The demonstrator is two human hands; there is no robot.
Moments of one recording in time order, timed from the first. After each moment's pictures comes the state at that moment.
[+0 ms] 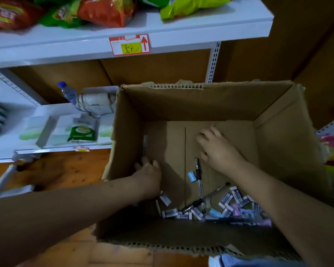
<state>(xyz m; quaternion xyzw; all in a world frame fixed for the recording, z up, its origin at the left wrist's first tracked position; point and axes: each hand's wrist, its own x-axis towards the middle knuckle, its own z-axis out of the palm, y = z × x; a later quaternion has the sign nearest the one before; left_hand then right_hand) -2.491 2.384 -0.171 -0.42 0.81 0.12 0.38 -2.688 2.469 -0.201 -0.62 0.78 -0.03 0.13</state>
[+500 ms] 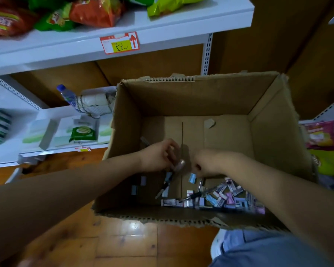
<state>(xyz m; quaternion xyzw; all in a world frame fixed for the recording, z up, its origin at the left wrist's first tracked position) -2.508 2.370 -0.153 -0.31 0.82 0.45 0.19 -2.655 2.490 -0.168 -0.63 0.68 0.16 0.35</state>
